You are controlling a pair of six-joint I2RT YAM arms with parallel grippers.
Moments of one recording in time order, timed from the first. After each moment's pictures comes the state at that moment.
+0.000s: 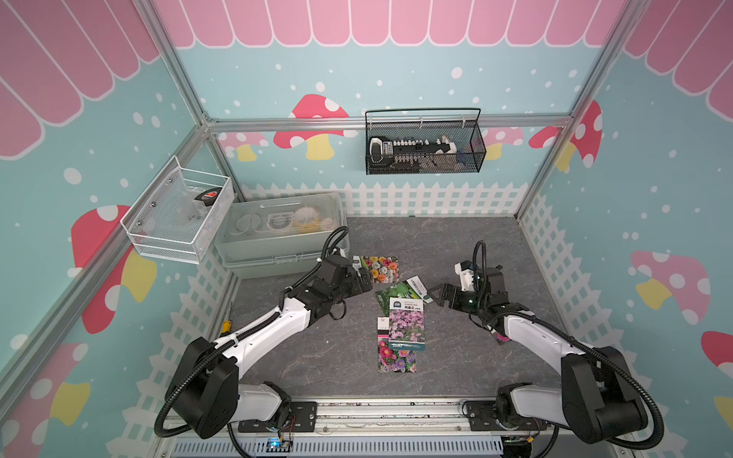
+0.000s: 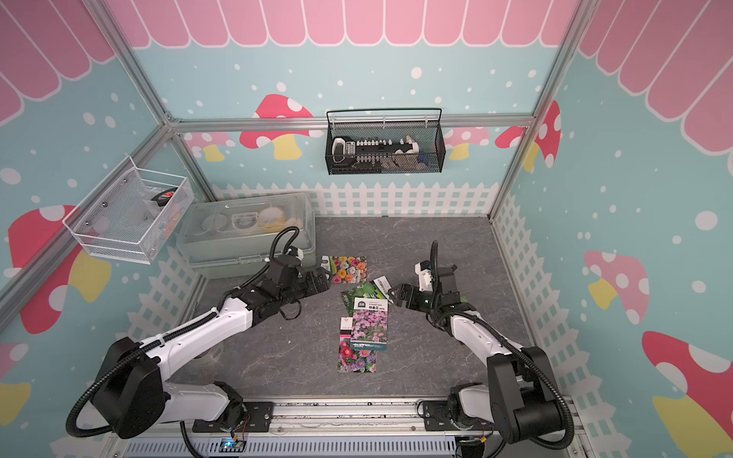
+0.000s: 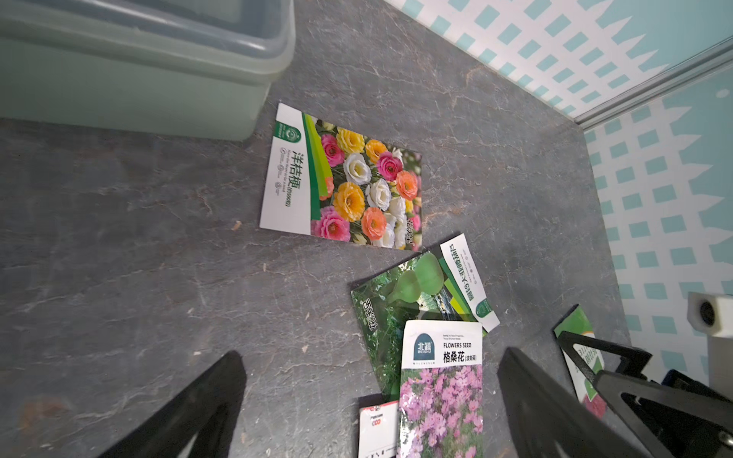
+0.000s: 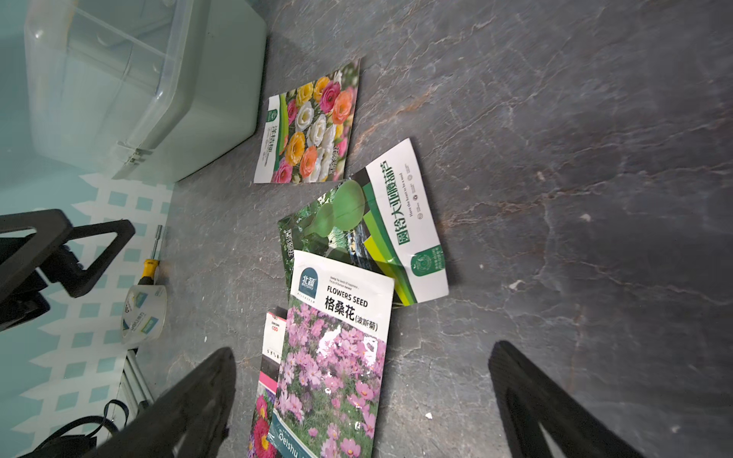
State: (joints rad) left arm -0.55 1.36 0.88 -0.21 -0.04 -0.74; right arm 0.21 1.29 0.58 -0.01 -0.51 0.48
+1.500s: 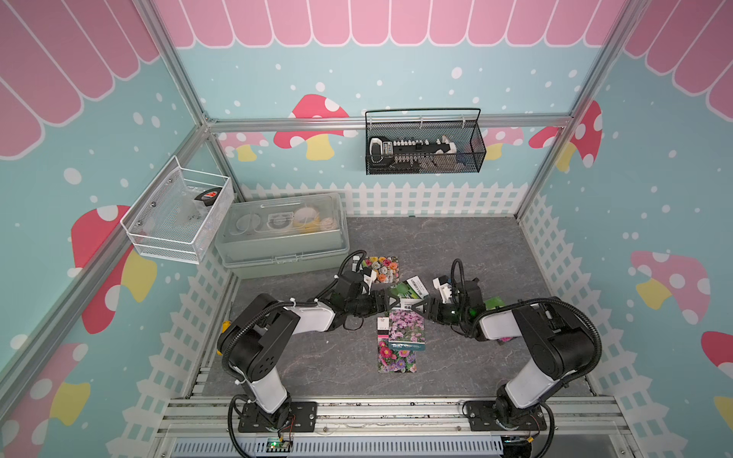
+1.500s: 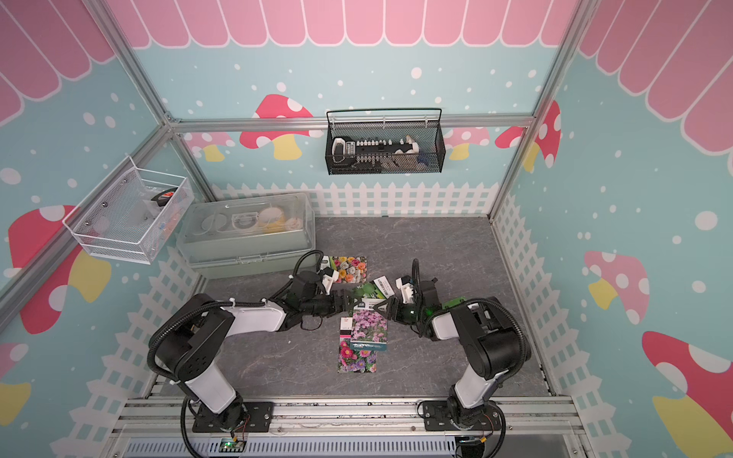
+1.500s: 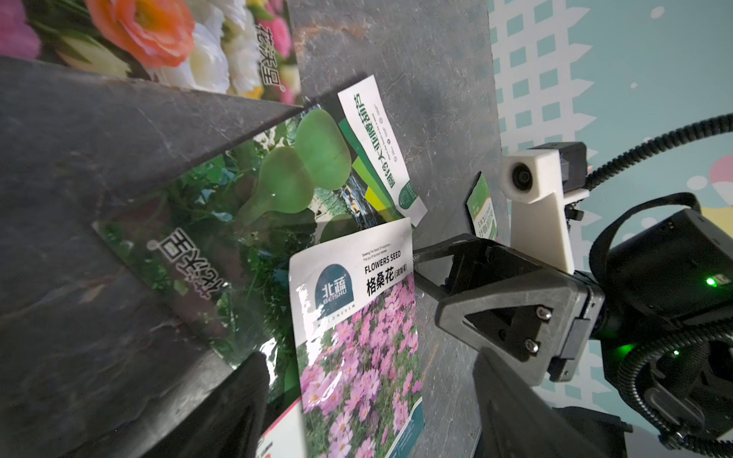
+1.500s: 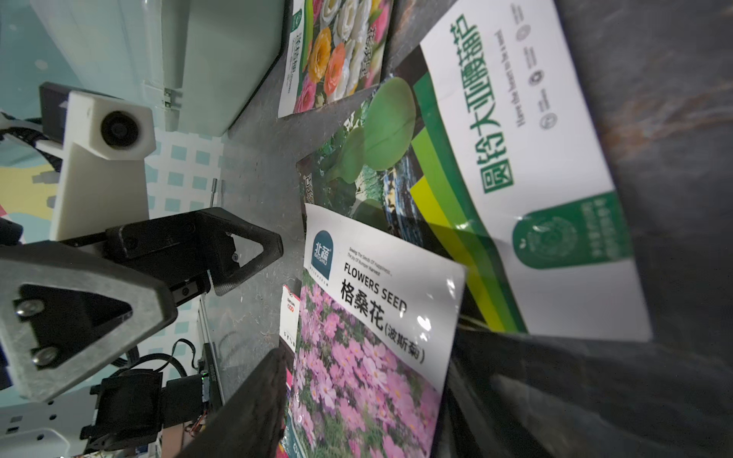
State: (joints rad) left arm -0.58 1.73 0.73 0.37 0.52 -0.81; right arm 0.31 1.66 0.46 0.54 -0.70 0.68
